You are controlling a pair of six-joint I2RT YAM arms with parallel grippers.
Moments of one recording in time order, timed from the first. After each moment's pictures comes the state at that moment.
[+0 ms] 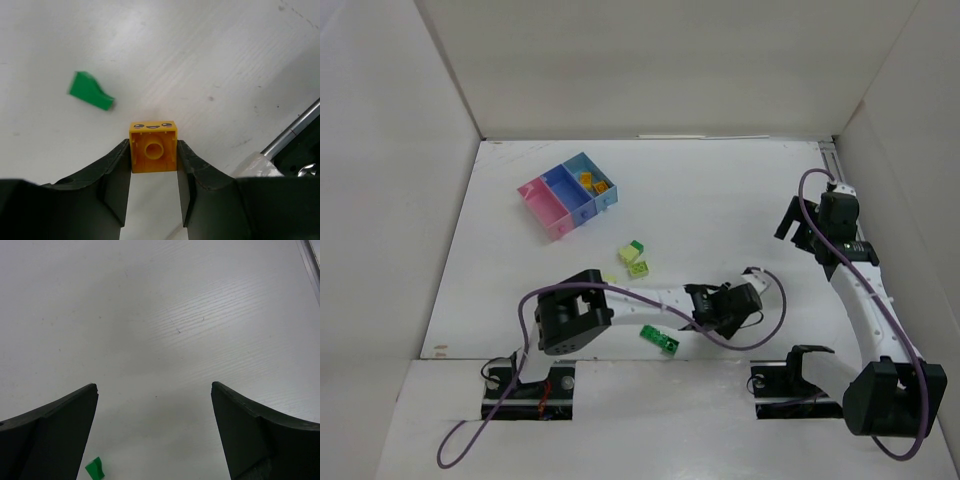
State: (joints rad) left arm -1.36 2.01 1.41 -0.36 -0.25 -0.47; right arm -0.06 1.05 0.83 -0.48 0.09 0.33
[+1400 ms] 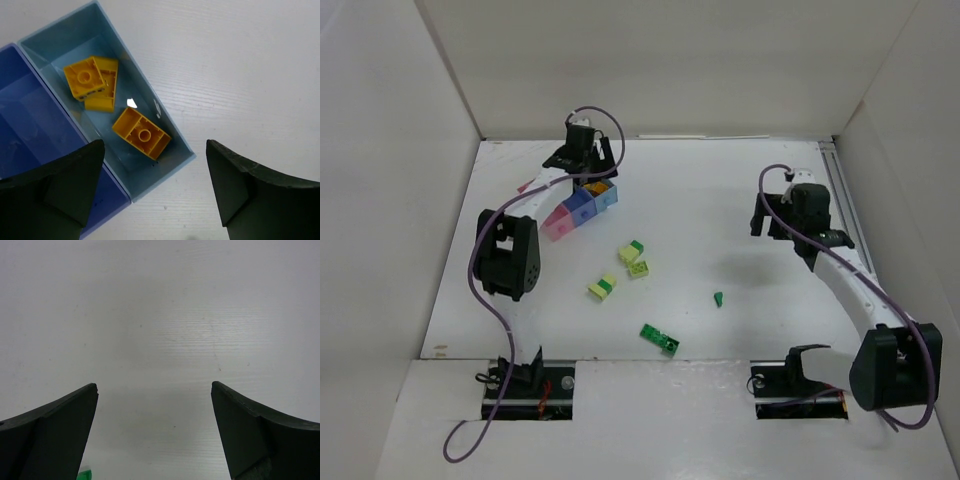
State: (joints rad) left arm -0.29 1.97 1.60 -0.32 -0.13 -0.43; right arm 0.04 1.20 0.83 -0.26 -0.01 0.16
